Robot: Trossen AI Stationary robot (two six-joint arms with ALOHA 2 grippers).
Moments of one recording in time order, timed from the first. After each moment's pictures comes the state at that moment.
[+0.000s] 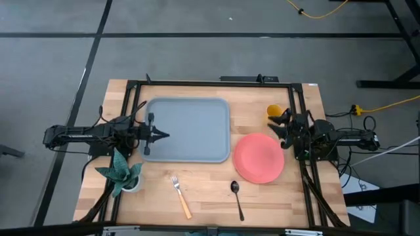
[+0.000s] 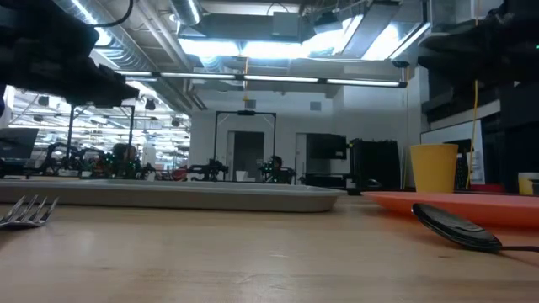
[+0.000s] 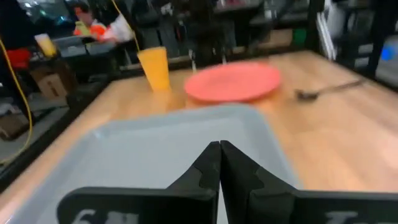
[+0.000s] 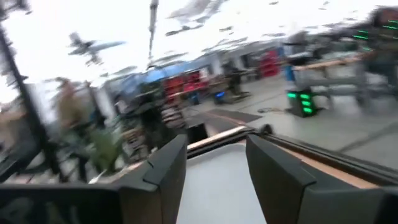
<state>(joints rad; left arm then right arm) 0.10 0.15 0.02 0.07 0.07 0.13 0.03 0.00 0.01 0.24 0.32 0.26</state>
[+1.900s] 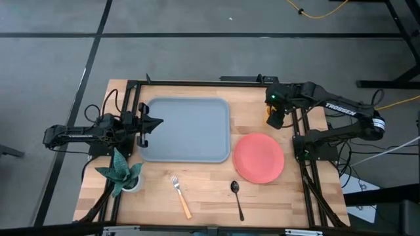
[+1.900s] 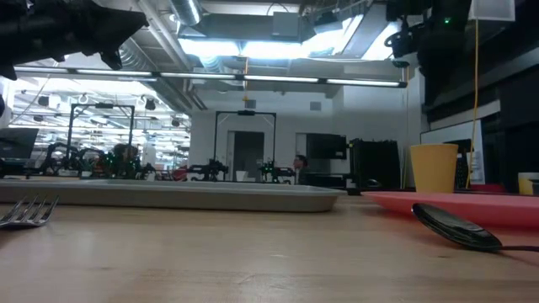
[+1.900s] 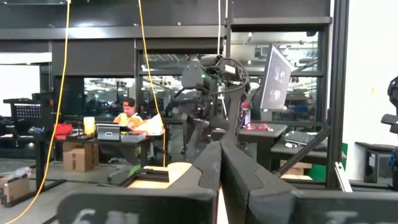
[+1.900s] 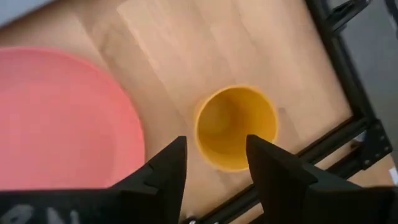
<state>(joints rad) 0.10 0.15 0.02 0.53 -0.04 -0.02 -0.41 1.17 1.14 -1.27 0.19 0.07</state>
